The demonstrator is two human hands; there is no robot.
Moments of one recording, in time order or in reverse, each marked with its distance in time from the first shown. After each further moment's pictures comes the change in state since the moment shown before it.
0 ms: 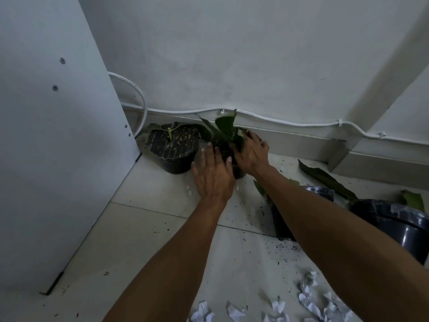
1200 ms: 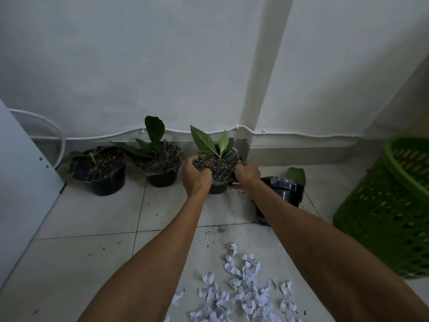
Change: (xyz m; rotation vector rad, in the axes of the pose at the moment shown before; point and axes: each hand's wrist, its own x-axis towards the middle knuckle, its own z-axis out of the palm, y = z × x) left_hand -0.063 0.158 -0.033 -0.939 -0.176 -0.318; right_hand -0.137 0.101 -0.125 0.774 0.239 0.870
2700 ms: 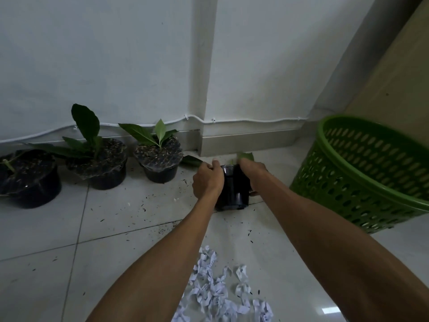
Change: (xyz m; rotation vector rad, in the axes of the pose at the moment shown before) left_hand -0.079 0.003 0.128 0.317 -0.279 -0.094; right_hand 0.022 0.043 -0.132 -0.026 0.174 0.267
